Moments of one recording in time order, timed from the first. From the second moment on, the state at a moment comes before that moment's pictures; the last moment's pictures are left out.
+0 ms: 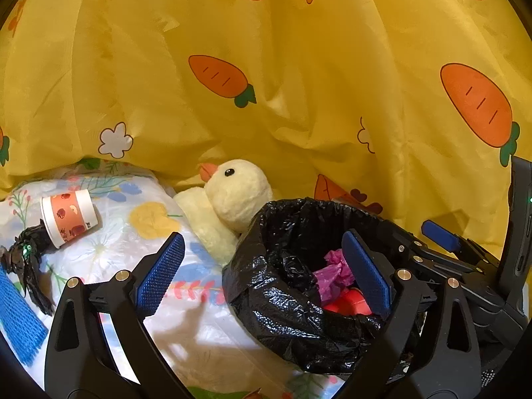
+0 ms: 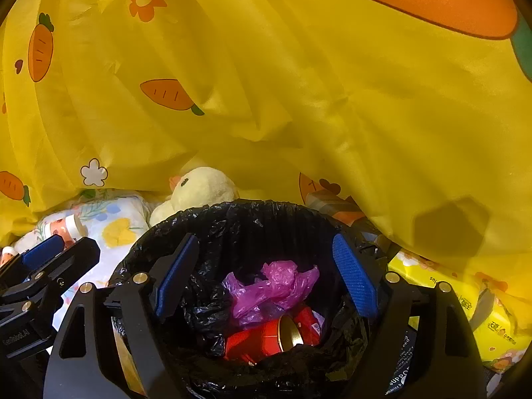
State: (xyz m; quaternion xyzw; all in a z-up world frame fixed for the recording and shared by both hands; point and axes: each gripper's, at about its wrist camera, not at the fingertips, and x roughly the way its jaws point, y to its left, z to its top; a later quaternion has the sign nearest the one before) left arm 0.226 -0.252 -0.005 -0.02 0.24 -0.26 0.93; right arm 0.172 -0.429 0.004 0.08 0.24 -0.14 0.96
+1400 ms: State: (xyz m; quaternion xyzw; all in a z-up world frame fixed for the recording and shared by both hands) left arm 0.176 0.033 -0.011 -0.06 0.24 0.04 0.97; right arm 0.179 -0.196 -0.002 0.02 0.23 0.04 0.97
